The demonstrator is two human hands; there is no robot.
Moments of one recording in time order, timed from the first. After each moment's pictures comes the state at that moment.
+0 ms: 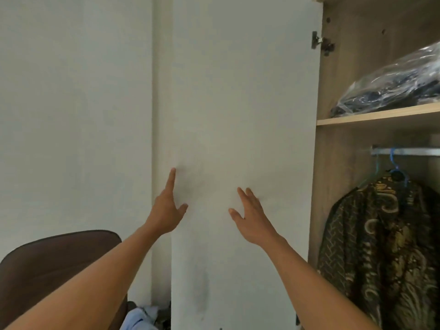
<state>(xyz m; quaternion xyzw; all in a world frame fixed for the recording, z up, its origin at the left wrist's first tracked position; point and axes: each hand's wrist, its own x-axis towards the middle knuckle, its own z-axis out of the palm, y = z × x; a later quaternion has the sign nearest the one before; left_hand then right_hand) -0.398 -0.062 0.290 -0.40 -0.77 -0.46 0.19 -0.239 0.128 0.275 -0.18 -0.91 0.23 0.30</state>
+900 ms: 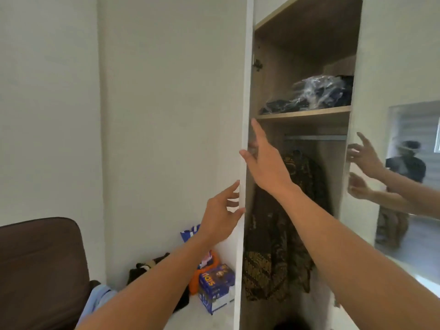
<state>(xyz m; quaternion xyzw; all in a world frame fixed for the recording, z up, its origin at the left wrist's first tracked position) -0.133 -0.119 0.243 -0.59 -0.58 -0.57 0.01 -0.019 -0.052 0.357 -0.23 -0.82 0.08 0.52</state>
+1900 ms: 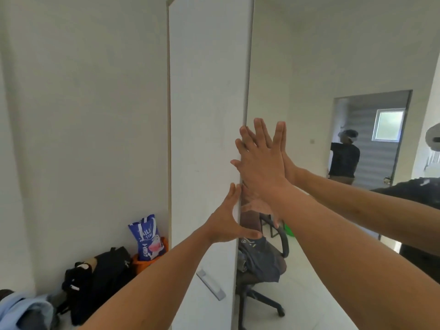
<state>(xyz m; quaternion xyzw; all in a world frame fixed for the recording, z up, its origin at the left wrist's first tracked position) 0.071 0.041 0.215 -0.72 -0.58 -0.36 -0.12 0.192 0.078 0.342 -0.44 -0.75 -0.43 0.24</state>
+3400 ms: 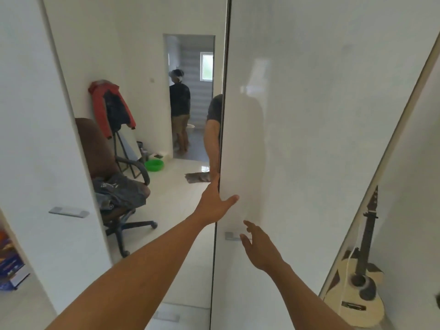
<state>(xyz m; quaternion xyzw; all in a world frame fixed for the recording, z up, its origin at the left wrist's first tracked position) 0.381 -0.168 0.089 -0.79 -0.33 -0.37 -0.37 0.525 -0.281 -0.001 -0.74 -0.57 0.17 0.31</state>
